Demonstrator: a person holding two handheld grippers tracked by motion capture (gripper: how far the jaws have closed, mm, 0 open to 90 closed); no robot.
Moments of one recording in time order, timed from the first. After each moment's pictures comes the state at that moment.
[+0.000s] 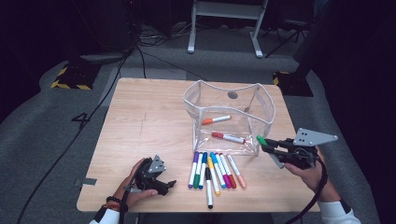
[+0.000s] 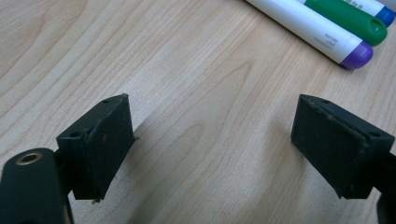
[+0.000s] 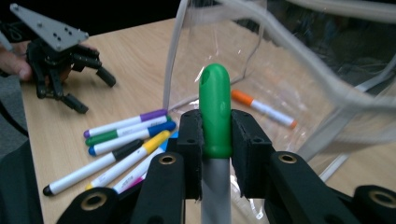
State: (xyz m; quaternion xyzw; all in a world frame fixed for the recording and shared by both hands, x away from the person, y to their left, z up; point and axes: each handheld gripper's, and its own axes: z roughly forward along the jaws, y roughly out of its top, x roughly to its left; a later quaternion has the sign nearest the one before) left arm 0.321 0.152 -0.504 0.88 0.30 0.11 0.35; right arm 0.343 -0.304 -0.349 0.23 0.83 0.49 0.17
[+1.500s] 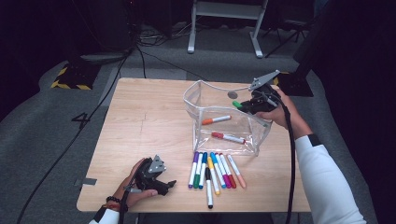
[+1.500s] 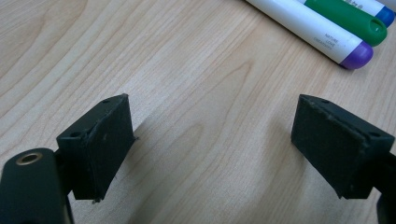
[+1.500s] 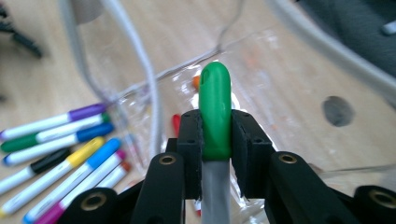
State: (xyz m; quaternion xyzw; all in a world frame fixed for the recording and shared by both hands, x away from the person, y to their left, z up) left arm 0.321 0.152 -0.505 0.88 0.30 0.11 0.35; right arm 0.497 -0.222 -0.310 0.21 0.92 0.30 0.11
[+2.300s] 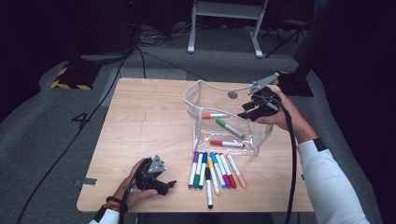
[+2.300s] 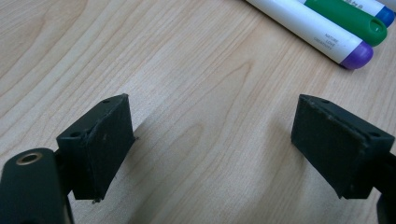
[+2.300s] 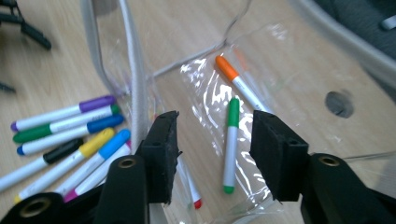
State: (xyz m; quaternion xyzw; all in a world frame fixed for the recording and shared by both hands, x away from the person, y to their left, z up) left arm 0.321 0.152 -0.504 0.88 0.30 0.11 0.35; right arm 0.480 -0.221 -0.301 0.22 0.92 0.29 0.12
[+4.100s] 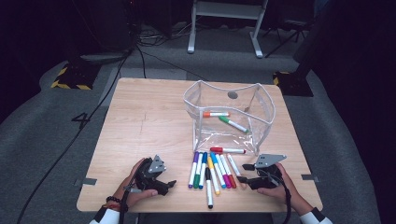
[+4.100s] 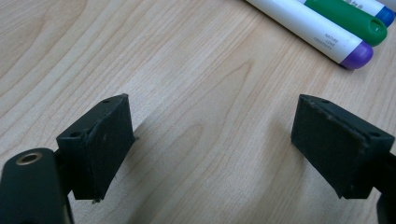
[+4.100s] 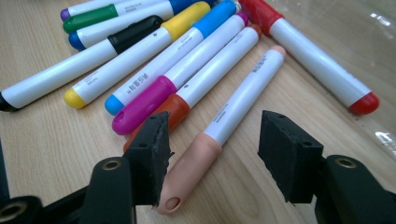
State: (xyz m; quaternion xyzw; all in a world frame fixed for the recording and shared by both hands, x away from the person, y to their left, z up) left arm 0.321 0.152 -0.504 0.88 0.30 0.11 0.35; right arm 0.342 -0.260 -0.480 0.25 0.89 0.38 0.08
